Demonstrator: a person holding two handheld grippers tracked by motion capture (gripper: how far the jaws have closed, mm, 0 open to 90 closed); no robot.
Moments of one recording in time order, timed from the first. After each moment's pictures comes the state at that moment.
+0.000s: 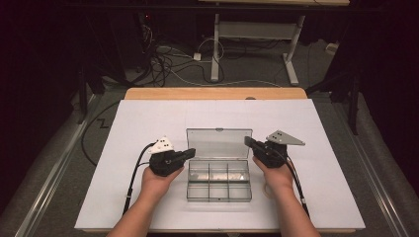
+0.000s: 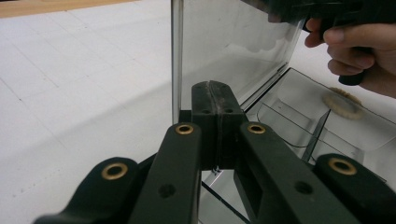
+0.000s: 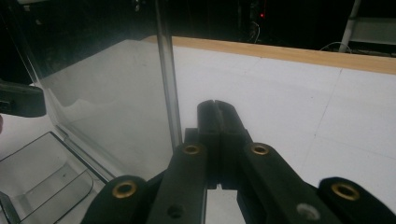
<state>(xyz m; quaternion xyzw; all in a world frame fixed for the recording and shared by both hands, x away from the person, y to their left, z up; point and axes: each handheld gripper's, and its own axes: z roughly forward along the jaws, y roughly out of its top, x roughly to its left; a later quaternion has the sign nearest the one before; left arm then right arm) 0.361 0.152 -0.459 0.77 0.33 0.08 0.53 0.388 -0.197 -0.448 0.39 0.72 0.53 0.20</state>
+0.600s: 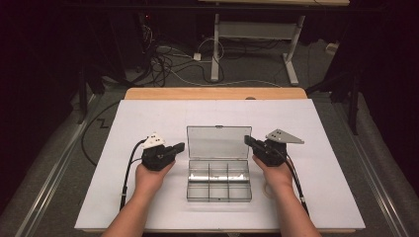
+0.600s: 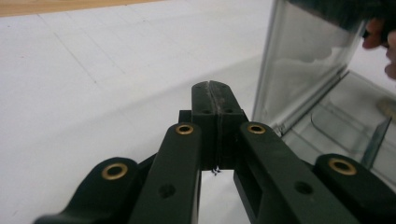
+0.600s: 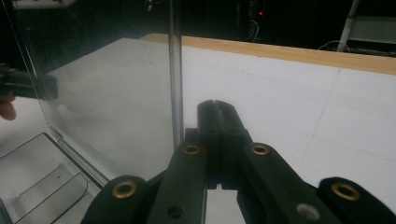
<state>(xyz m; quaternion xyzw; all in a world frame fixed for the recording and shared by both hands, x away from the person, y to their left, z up) 0.385 0.170 -0.465 0.75 0.39 0.11 0.52 0.391 -0.197 -0.447 0.39 0.73 0.53 0.20</state>
